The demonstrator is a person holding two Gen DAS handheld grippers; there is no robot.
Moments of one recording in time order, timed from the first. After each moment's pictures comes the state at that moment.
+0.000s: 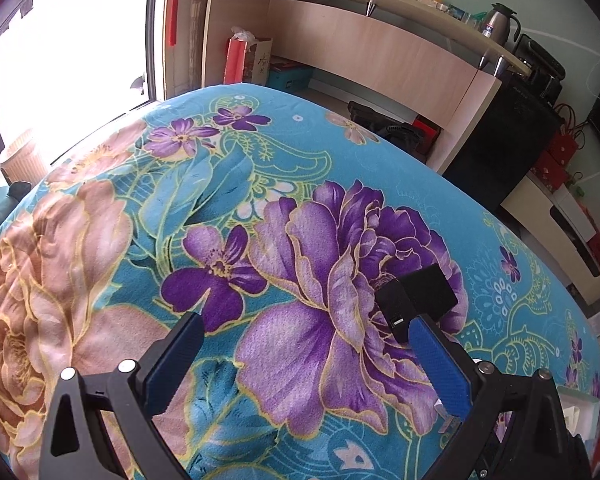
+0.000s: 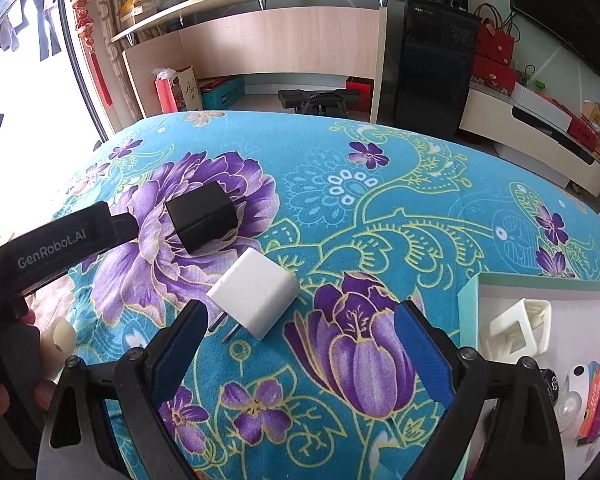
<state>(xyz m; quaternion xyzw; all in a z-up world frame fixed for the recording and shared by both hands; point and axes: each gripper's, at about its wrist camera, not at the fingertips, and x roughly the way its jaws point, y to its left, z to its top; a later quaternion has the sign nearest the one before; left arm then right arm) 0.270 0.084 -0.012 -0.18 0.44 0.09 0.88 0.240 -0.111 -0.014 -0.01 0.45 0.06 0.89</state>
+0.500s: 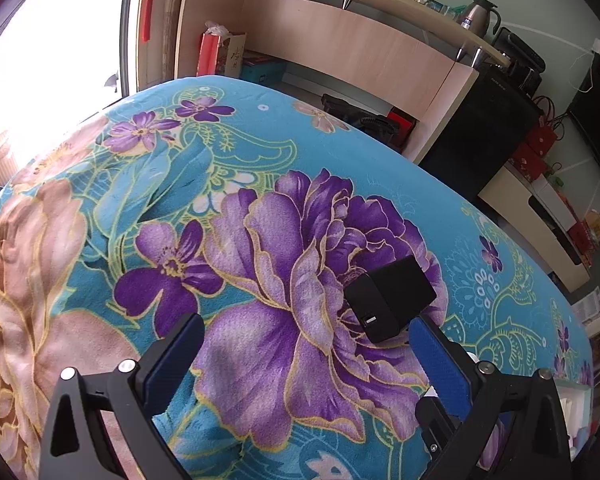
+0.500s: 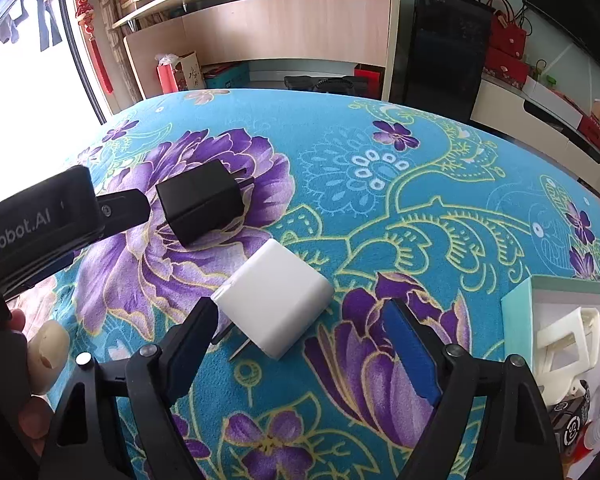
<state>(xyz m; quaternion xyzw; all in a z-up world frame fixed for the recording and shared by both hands) 0.282 0.070 -0.021 -0.18 0.44 0.04 0.88 0.258 -0.100 -0.041 -0.01 0.46 0.07 0.88</state>
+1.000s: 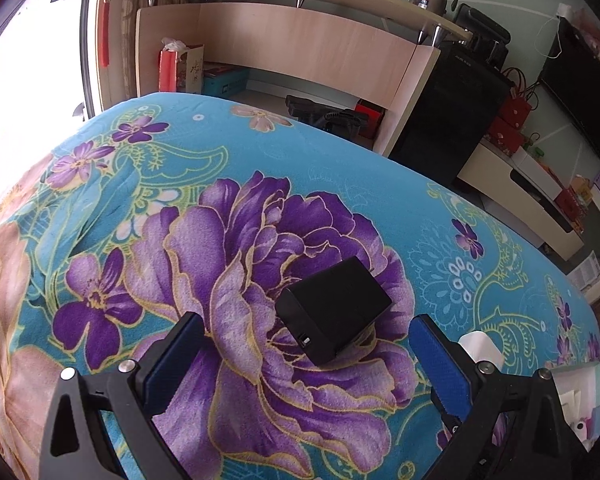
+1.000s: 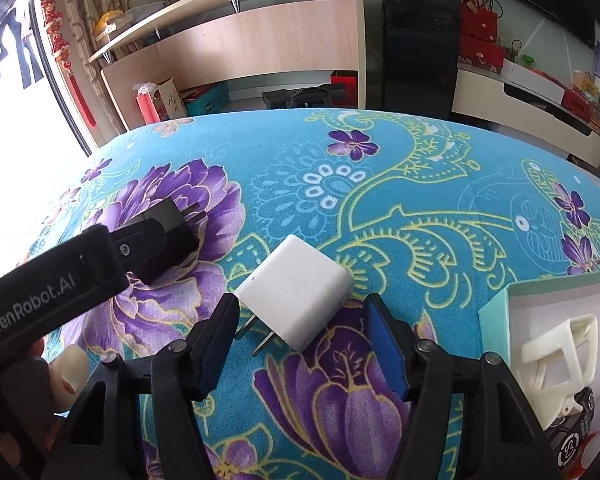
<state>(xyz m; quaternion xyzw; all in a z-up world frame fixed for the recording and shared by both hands) 0.307 0.031 -0.026 -0.13 0.43 0.00 0.89 0.270 -0.133 -0.039 0.05 0.44 0.04 0.89</state>
